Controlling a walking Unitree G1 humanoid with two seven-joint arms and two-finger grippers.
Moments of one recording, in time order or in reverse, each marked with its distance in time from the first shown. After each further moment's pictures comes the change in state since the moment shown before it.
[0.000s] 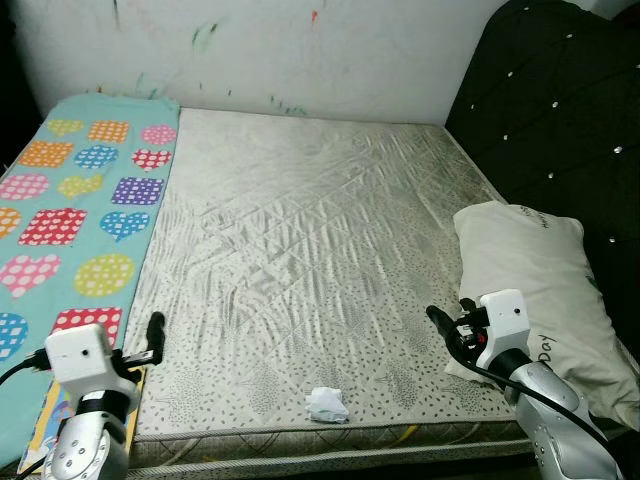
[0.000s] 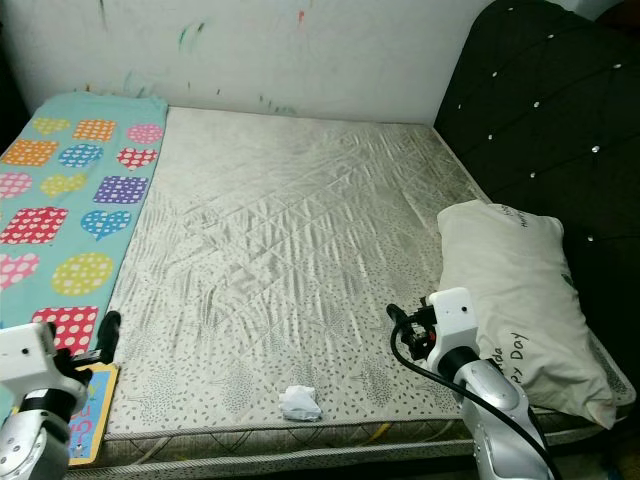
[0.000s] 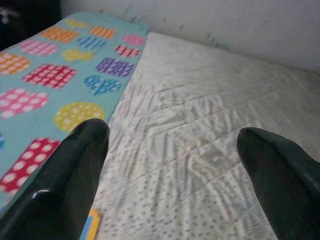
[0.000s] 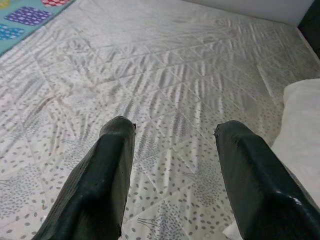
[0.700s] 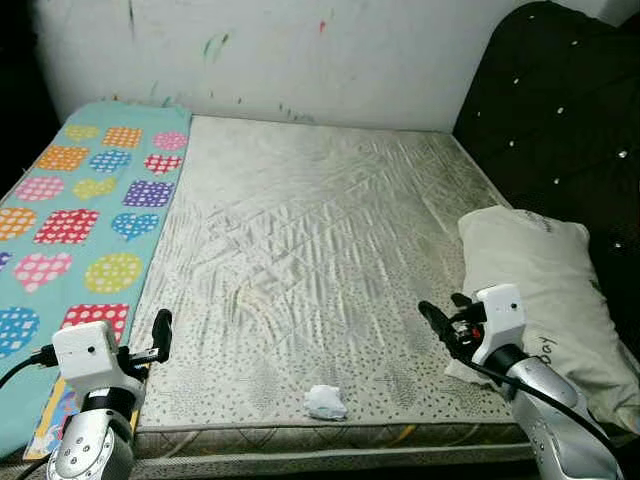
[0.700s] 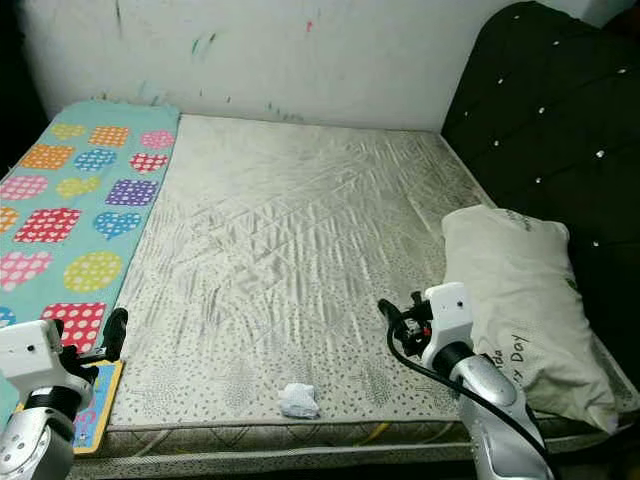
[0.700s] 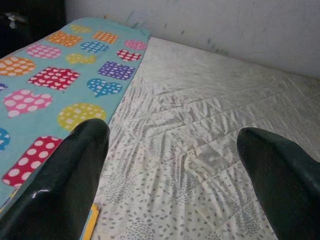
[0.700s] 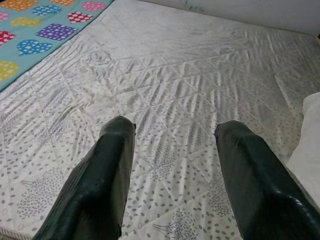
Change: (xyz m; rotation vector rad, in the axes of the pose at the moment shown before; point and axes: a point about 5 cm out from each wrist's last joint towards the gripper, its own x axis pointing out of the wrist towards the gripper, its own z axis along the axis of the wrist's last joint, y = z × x) left arm 0.001 -0.002 0.002 -0.009 0.004 -0.004; right arm 0.002 0.008 0.008 0.032 -0.021 0.048
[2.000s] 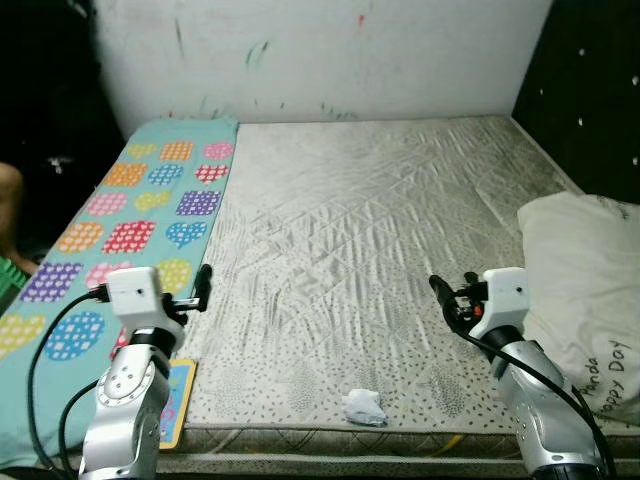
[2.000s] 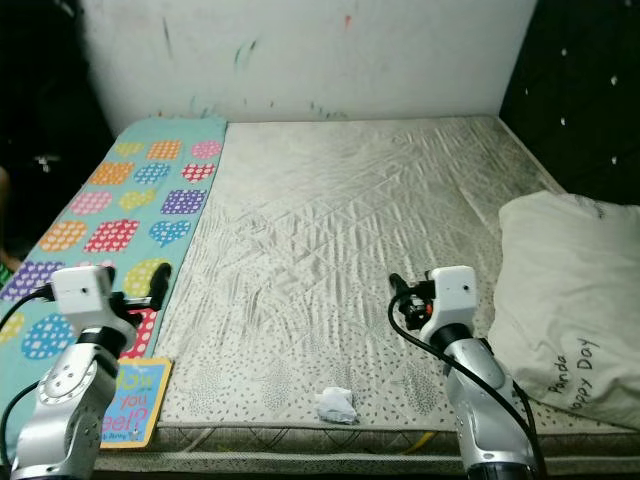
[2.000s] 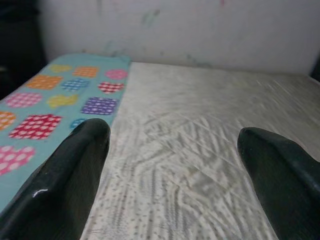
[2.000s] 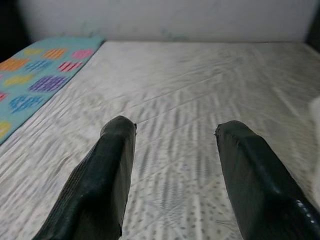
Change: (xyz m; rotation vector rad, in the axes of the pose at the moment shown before) left arm 0.063 -0.045 0.010 0.002 -0.031 -0.209; right arm 0.014 -0.014 0.009 0.033 -0.134 -0.218
